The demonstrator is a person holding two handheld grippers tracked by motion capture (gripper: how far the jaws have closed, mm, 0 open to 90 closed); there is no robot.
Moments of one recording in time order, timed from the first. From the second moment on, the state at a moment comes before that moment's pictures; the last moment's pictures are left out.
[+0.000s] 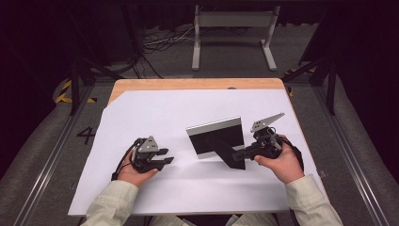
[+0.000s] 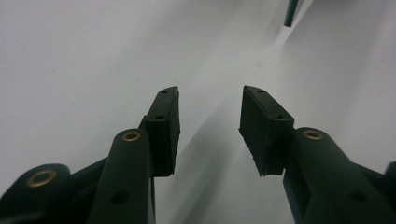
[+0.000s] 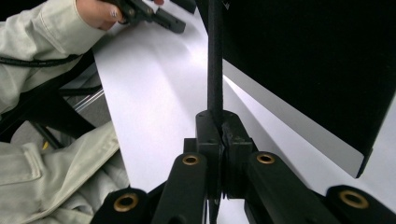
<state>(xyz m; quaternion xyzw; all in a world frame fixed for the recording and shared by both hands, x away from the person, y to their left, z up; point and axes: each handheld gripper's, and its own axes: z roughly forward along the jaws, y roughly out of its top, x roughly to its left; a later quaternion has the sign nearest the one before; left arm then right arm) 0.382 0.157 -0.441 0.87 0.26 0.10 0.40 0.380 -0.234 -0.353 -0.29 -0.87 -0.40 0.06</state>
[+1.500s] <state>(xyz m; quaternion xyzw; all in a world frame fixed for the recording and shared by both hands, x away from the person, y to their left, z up) 0.383 0.155 -0.440 0.87 0.26 0.10 0.40 0.380 -0.237 -0.389 -0.16 -0.90 -0.39 -0.10</state>
